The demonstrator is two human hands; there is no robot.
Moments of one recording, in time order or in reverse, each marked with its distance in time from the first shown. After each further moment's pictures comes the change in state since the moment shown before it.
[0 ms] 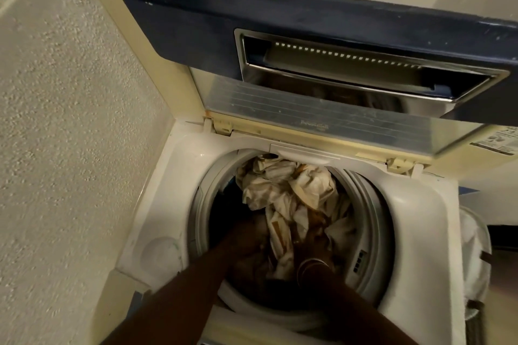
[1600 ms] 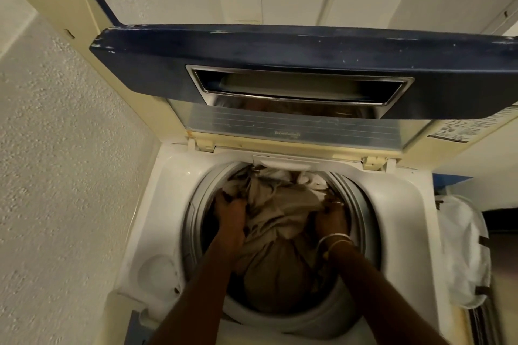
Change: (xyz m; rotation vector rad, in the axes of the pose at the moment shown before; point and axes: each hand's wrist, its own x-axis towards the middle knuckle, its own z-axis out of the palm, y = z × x) left_hand 0.021 0.062 -0.059 -1.091 0.645 -0.358; right_hand 0.056 0.071 -0.064 0.874 -0.373 0.409
